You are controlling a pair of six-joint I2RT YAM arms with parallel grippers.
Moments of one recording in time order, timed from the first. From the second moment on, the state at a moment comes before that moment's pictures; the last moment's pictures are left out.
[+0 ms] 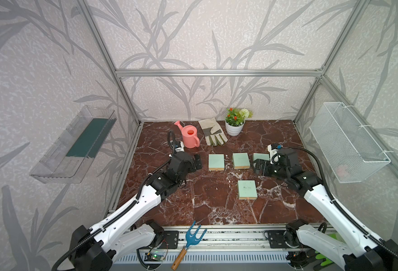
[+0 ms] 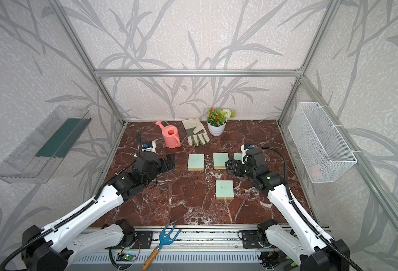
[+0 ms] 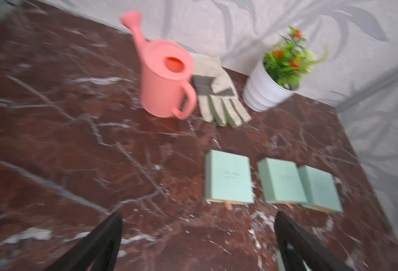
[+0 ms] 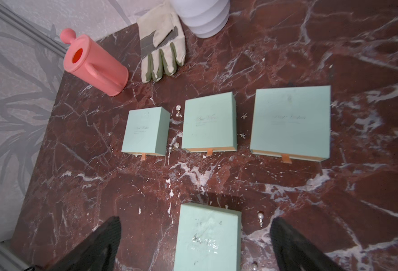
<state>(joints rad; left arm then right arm) -0.62 1.01 0.81 -0.39 -0.47 -0.65 0.34 0.98 0.81 -0.53 -0.06 0.47</state>
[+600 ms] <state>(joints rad) -0.25 1.01 0.43 0.02 -0.93 -0.33 0.28 0.90 0.25 0.31 0.43 0.15</state>
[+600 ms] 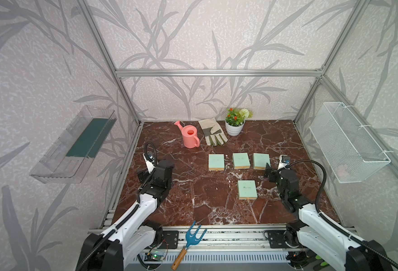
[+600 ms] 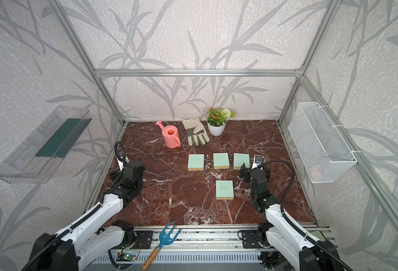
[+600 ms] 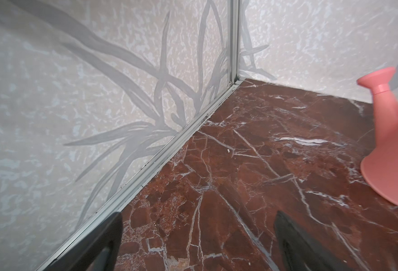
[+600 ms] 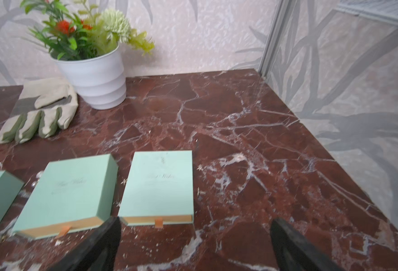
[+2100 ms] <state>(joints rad) -0.02 1.52 0.39 0.74 -0.40 -0.10 0.10 1.58 0.36 0.87 0.13 0.00</state>
